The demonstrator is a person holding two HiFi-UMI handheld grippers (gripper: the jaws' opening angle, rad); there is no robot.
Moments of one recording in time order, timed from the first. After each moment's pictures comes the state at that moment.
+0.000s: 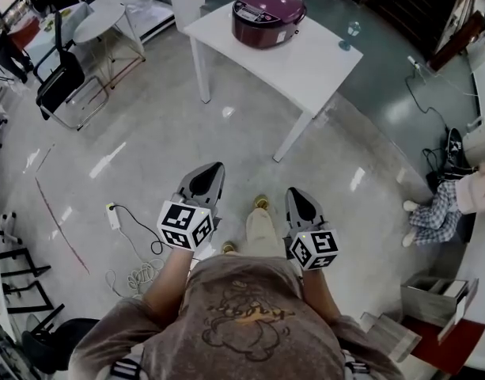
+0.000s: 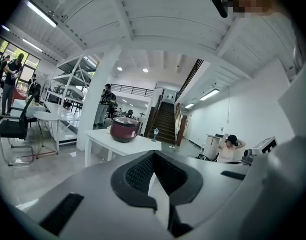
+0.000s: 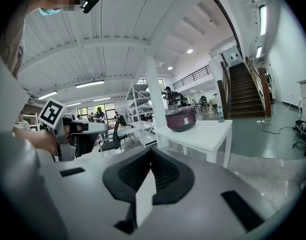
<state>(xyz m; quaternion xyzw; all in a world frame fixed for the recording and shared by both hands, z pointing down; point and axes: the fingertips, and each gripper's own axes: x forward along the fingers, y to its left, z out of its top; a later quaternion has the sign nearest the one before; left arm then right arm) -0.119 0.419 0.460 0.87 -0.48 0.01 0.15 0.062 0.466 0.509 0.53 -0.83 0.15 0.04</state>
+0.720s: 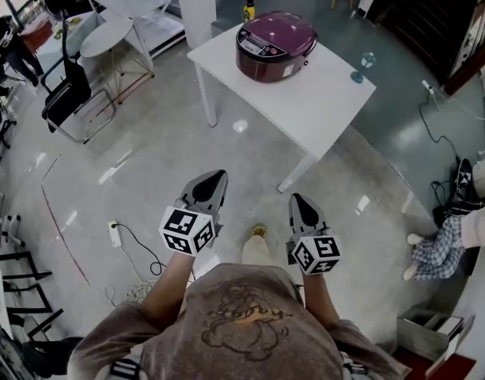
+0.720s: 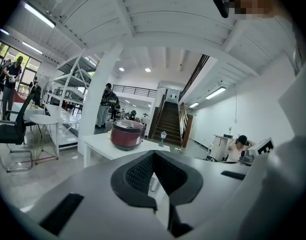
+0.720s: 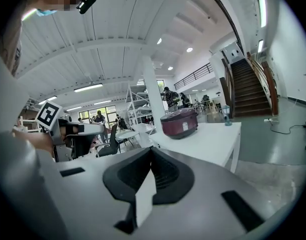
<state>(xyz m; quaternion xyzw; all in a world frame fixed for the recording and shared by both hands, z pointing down) -0.096 0.285 0.446 0.86 -0.49 0.02 0.14 0.092 0.315 0.501 0.52 -0.84 0.16 0.03</state>
